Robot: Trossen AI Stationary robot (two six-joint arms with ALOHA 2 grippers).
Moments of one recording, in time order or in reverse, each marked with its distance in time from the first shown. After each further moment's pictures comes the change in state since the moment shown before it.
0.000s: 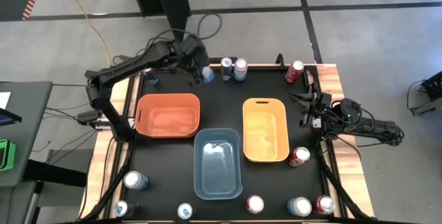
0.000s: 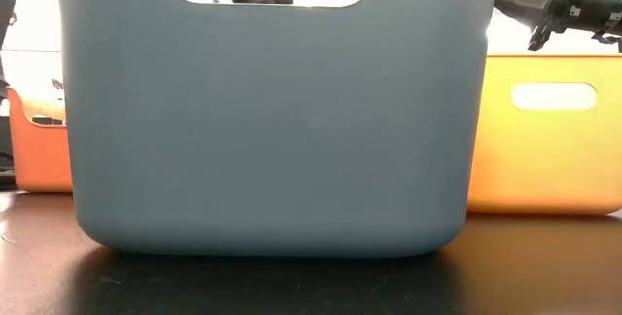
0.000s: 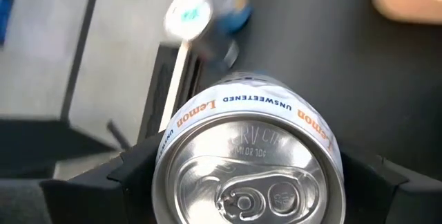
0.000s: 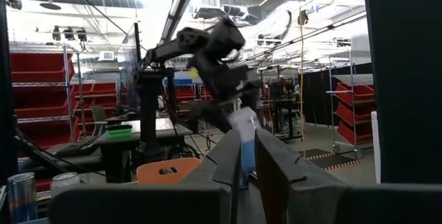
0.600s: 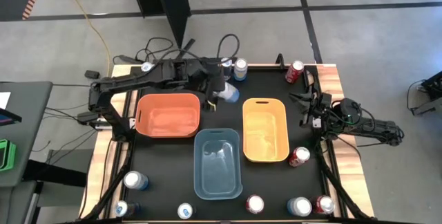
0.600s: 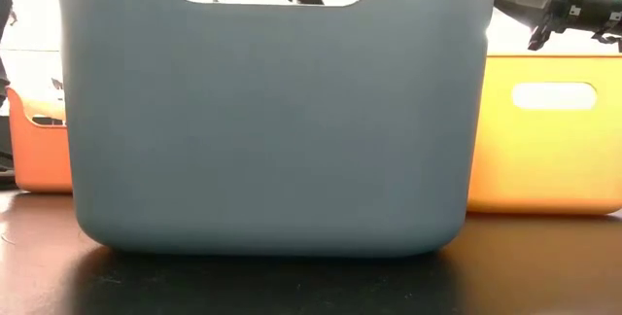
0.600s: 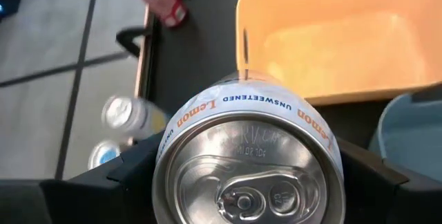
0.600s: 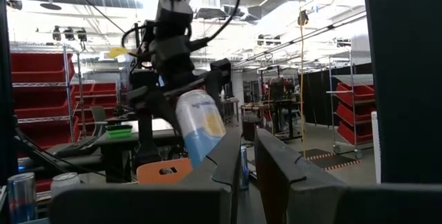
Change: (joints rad) left arm -0.279 0.011 0.017 0.208 0.040 0.020; right arm 0.000 0.000 0.000 0.004 0.000 0.000
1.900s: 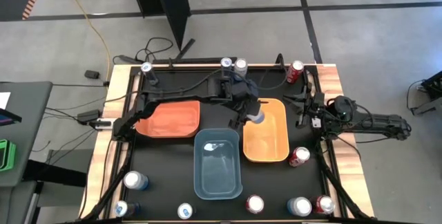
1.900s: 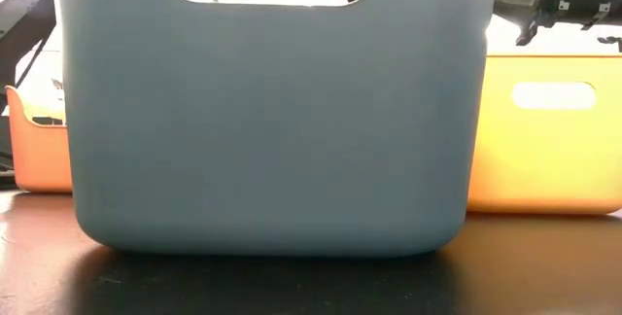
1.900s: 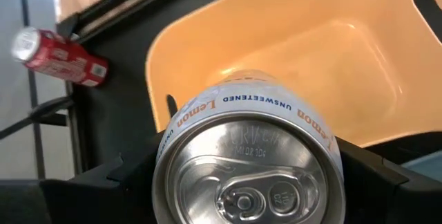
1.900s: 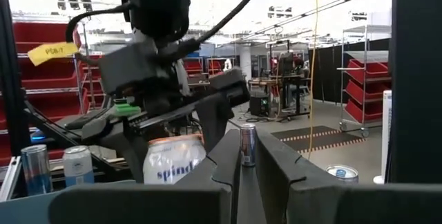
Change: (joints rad) left arm -0.118 0.514 0.560 -0.176 0.060 0.138; right arm 0.039 0.196 0.077 0.002 -0.001 -0.001
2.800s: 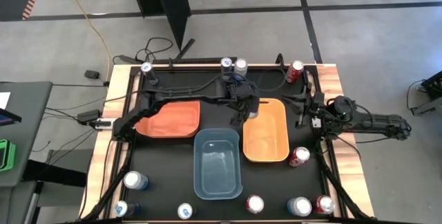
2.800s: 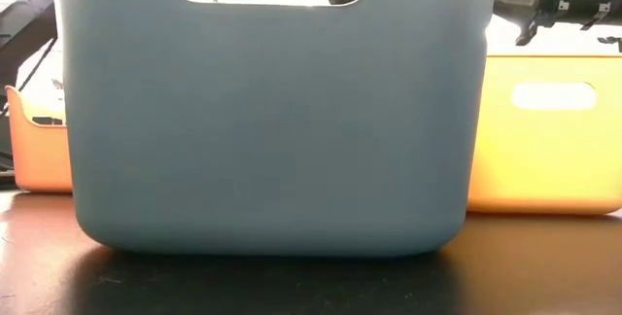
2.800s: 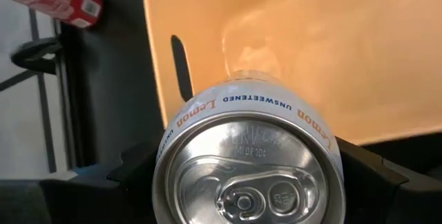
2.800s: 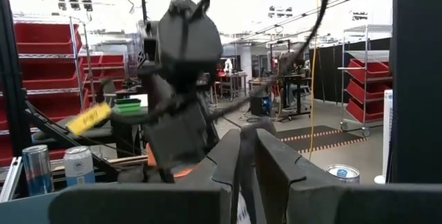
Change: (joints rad) left arm 0.041 0.051 -0.112 0.073 -0.090 -0.041; right arm 0.002 0.002 0.000 0.002 0.000 0.002
